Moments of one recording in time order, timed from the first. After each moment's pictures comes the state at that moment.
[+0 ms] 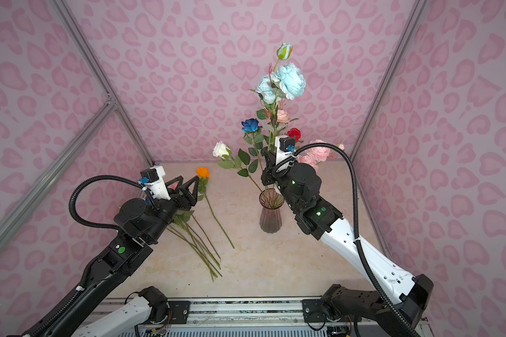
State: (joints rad) left arm -0.58 0.83 0.92 -0.04 -0.21 -0.36; right arm 0.70 1.22 1.26 0.00 0.27 0.16
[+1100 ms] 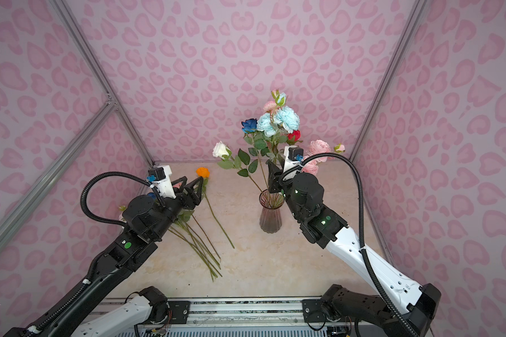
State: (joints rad) left arm -0.57 0.88 0.92 -0.04 -0.21 -0.36; right arm 0.71 1.12 1.18 -0.07 0.38 0.23
